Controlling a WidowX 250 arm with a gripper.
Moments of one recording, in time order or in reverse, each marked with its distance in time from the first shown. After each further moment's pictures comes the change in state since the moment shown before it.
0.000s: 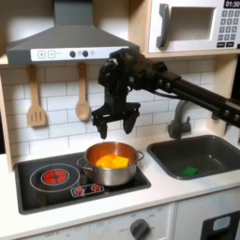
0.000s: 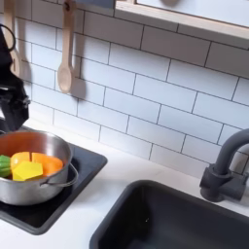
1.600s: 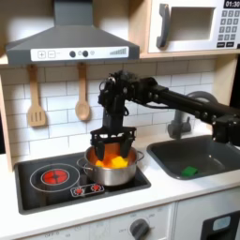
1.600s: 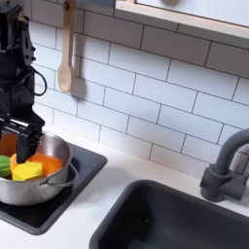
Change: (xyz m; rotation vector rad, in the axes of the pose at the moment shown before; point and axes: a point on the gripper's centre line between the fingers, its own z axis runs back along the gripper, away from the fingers) arm -0.015 0.007 -0.057 0.129 0.257 -0.022
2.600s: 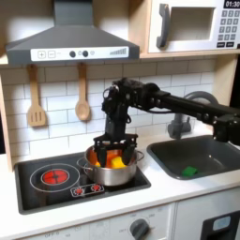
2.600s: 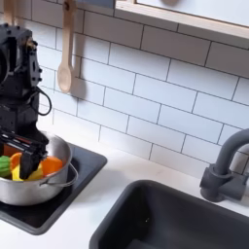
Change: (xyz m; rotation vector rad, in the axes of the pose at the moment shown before) arm -0.001 -0.005 -0.017 0.028 0.009 0.010
